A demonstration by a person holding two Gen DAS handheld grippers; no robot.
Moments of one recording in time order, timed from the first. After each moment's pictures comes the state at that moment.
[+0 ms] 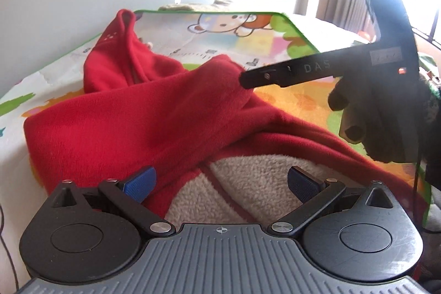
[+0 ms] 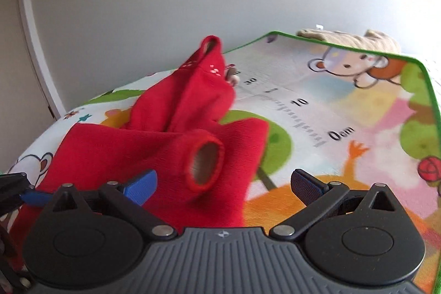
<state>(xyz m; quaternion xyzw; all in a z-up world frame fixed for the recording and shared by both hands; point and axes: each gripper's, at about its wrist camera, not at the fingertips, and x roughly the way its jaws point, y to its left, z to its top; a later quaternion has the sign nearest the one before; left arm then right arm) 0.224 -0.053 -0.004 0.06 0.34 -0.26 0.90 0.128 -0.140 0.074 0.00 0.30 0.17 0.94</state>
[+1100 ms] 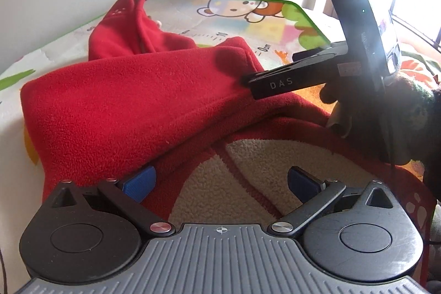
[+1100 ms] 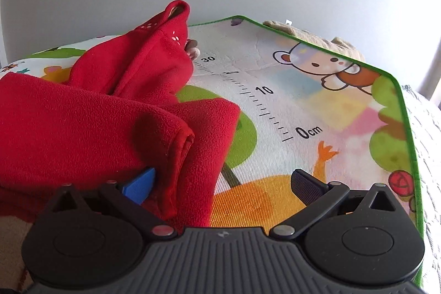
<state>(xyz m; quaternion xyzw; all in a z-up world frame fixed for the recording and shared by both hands) 0.239 -0.040 -0.024 0.04 0.36 -0.25 0.89 0.154 -0.111 0.040 -0.12 0.32 0.04 0.94</state>
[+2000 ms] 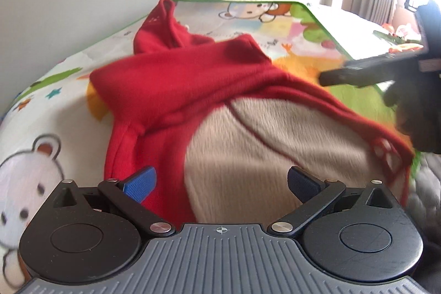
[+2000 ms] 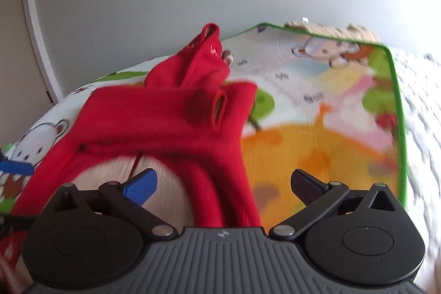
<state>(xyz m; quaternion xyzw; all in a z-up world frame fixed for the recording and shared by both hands) 0.117 -0.015 0.014 0.08 0.36 -0.19 0.91 0.004 -0.183 0.075 0.01 0.32 0.16 0.93</state>
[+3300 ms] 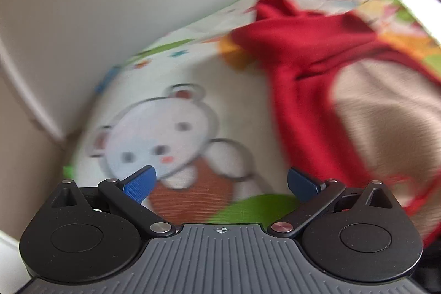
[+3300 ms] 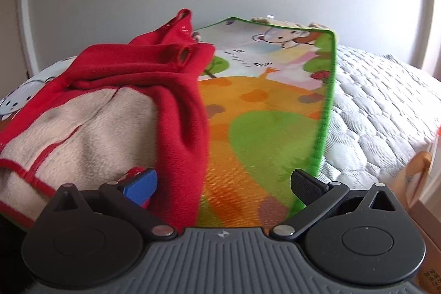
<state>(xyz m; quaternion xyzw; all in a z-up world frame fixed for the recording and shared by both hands) 0.084 0.078 0.019 0.10 0.37 -0.04 0.92 -0.098 -0.215 0.040 -0.05 0.30 0.09 0.95</state>
